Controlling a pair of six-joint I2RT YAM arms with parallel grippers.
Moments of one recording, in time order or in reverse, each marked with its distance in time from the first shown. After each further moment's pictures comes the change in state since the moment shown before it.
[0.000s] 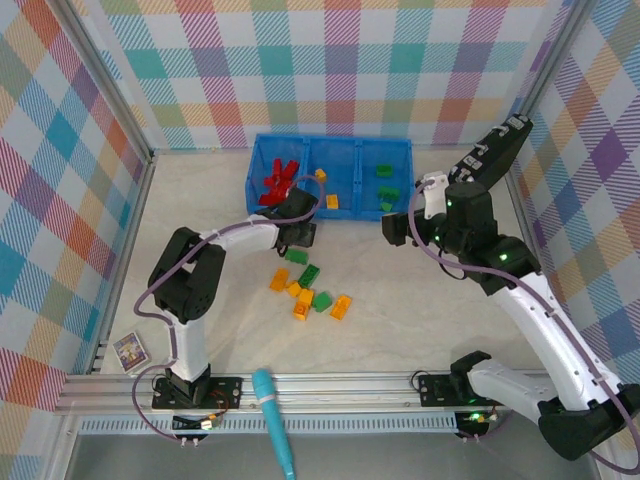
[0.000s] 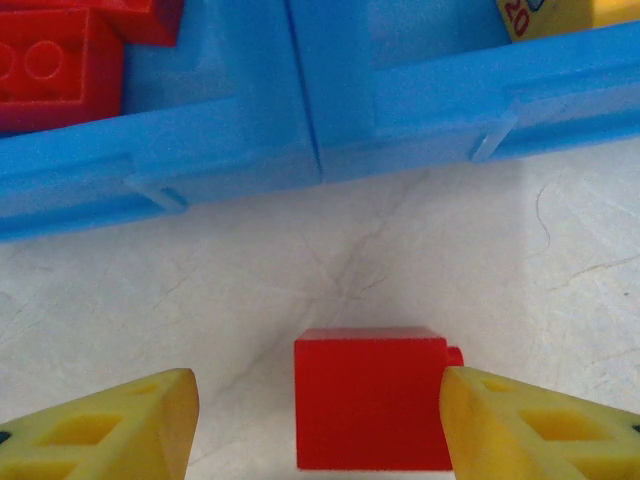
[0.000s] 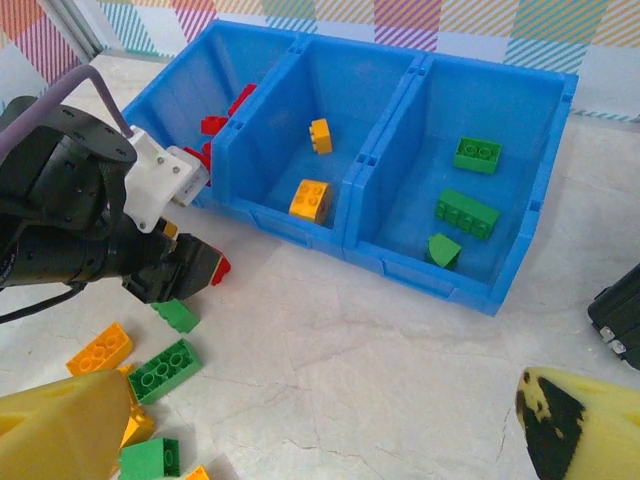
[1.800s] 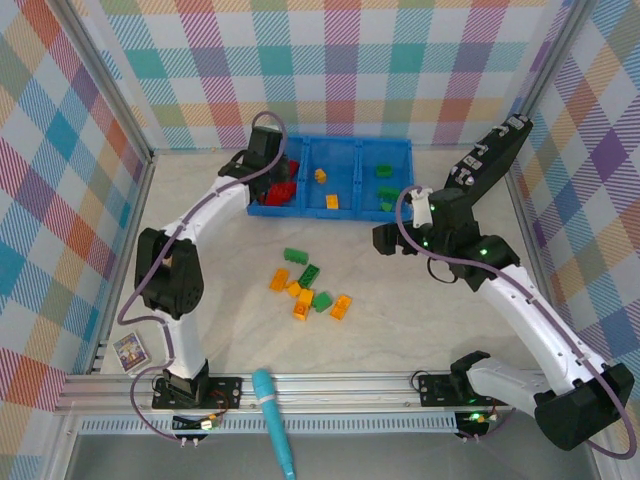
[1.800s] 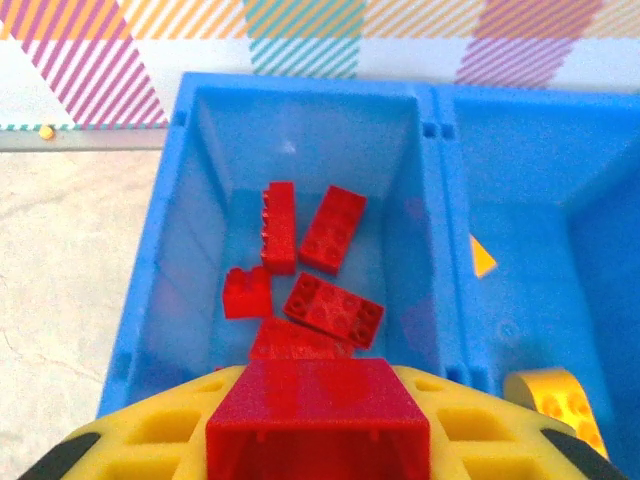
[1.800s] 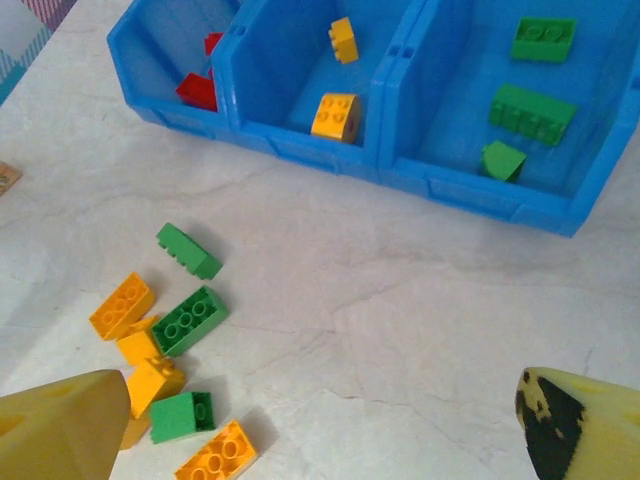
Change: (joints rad) left arm 0.200 -0.006 0.392 -0.055 -0.003 0.011; right arm 0.000 0.051 -0.111 0.029 -0.095 0.111
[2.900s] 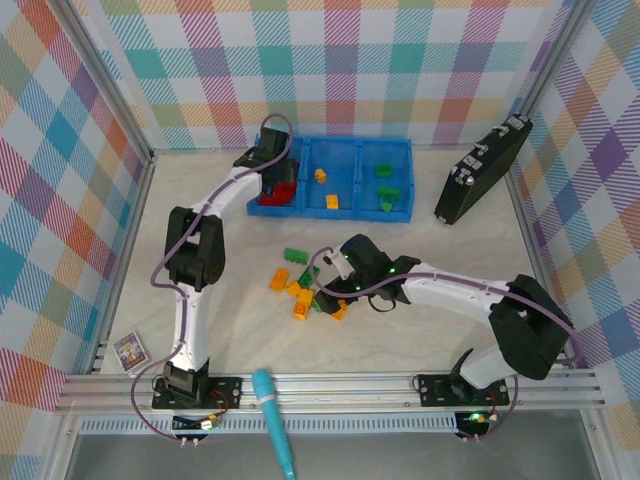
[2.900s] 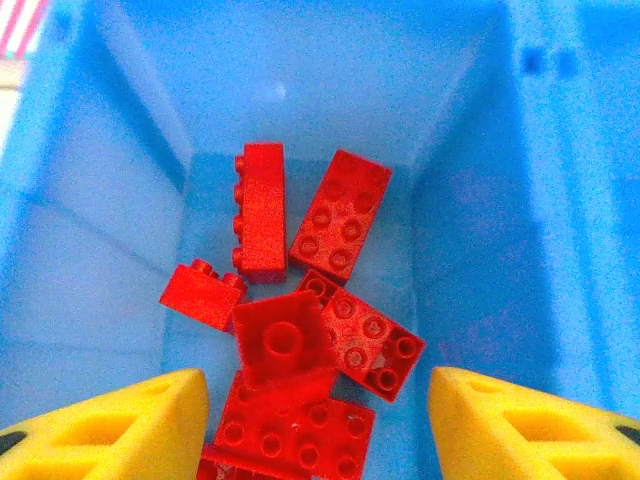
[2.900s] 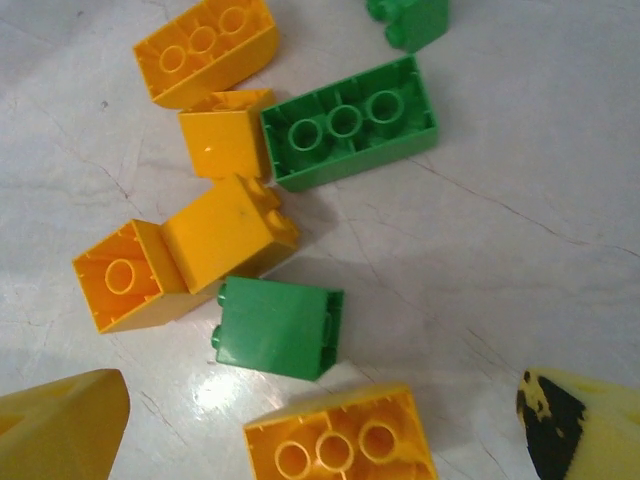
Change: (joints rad) left arm 0.043 0.262 0.215 -0.052 0.079 -0.011; right arm 0.409 0.425 -0.191 0.345 -0.028 -0.061
